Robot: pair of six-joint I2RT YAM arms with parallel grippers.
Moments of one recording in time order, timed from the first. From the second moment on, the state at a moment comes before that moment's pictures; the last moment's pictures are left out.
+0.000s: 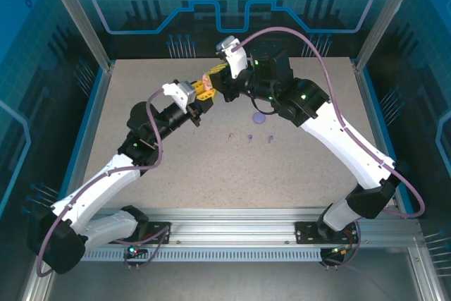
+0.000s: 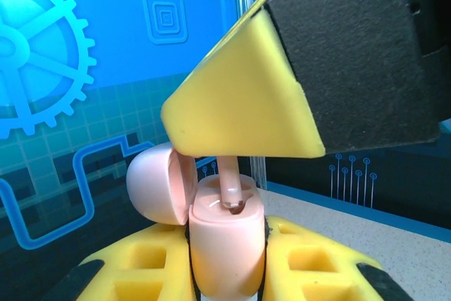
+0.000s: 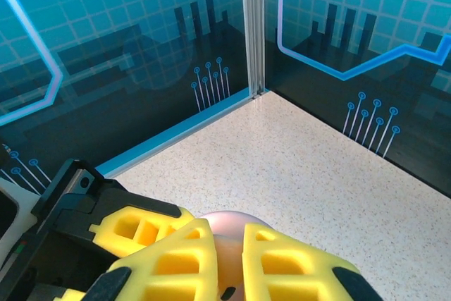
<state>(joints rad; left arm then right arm) -0.50 1.07 0.82 0.45 0.30 0.04 0.78 1.55 1.85 -0.60 -0.13 0.05</state>
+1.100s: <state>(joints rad) -0.51 1.08 0.82 0.42 0.31 0.05 0.77 1.54 1.83 -0.62 -0.20 -0.03</state>
